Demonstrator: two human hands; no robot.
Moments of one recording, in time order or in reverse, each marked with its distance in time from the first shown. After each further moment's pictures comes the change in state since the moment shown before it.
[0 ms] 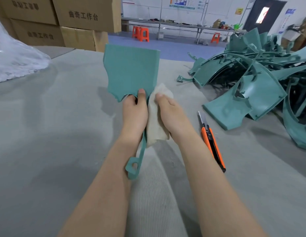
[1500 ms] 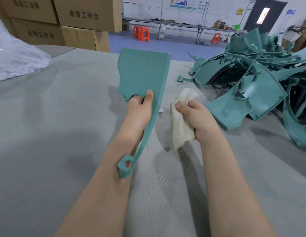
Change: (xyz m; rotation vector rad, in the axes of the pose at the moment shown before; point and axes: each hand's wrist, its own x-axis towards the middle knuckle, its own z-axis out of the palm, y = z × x) left_hand -0.005 0.005 -0.002 0.050 -0.150 -0.062; right_hand 0.007 0.024 -0.049 0.207 0.112 0.243
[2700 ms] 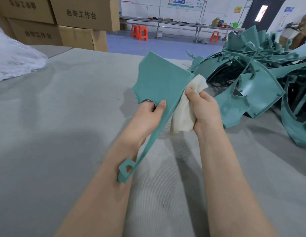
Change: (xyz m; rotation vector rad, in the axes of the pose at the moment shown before) left_hand -0.008 -0.011 0.012 0.183 -0.222 0.057; right_hand 0.000 -0.010 -0.001 0.367 0.142 -0.136
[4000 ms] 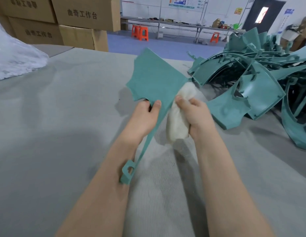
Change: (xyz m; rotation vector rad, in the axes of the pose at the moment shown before) left_hand 0.008 -0.007 -0.006 0.105 0.078 0.065; right_hand -0.001 0.013 0.007 -0.234 -0.033 0.043
